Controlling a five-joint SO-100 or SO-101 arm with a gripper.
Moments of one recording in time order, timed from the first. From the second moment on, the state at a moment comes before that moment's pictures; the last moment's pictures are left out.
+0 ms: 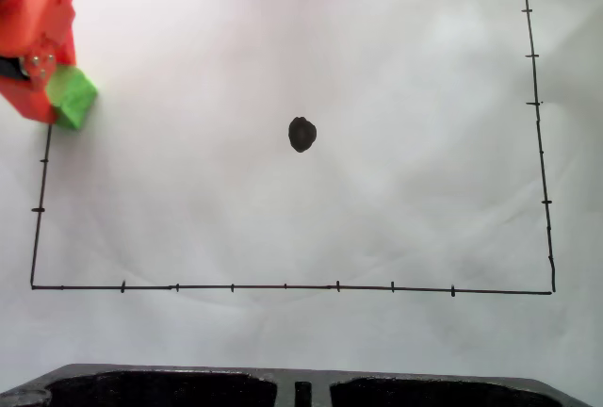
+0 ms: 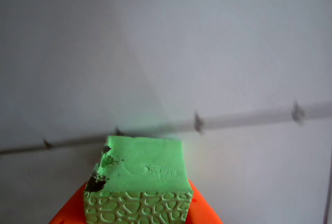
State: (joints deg) arm 37.7 91.5 114.5 50.9 -14.6
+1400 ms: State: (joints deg) arm -8.2 88.8 107.8 66.2 13.5
